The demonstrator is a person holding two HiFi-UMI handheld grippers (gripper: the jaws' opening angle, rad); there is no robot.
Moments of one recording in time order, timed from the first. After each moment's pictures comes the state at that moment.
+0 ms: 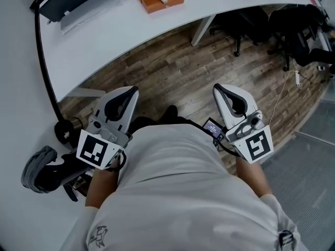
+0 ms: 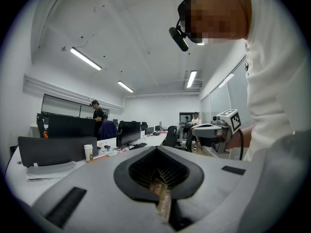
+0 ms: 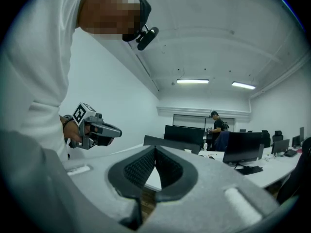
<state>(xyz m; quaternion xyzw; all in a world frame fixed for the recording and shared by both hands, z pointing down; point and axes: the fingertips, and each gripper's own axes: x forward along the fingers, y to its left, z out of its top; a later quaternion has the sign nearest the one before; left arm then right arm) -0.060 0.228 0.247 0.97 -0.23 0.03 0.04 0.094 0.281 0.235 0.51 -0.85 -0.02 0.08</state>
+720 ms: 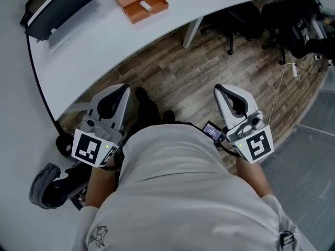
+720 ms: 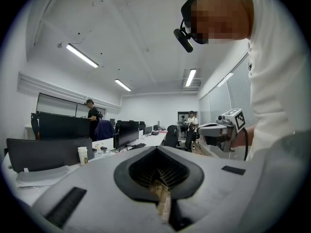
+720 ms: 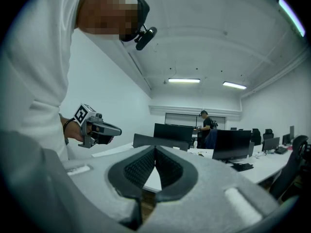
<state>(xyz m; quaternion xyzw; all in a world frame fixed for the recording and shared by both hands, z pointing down) 0.000 0.163 0.250 0.98 -0.21 0.04 0.04 0.166 0.245 0.239 0.55 -0.83 -0.01 0.08</state>
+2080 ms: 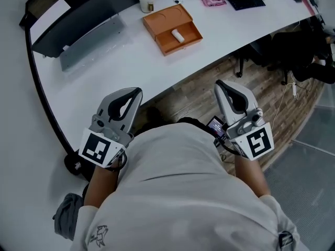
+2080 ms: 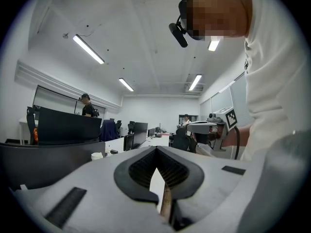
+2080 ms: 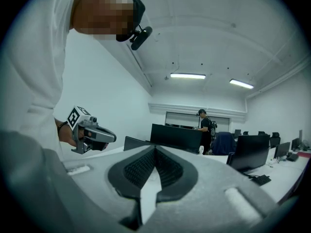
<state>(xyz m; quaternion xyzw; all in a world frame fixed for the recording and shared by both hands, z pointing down) -0.091 -0.106 0.259 0.98 -0.19 0.02 0.06 0.063 -0.058 0.224 0.55 -0.83 -0.04 0.09</state>
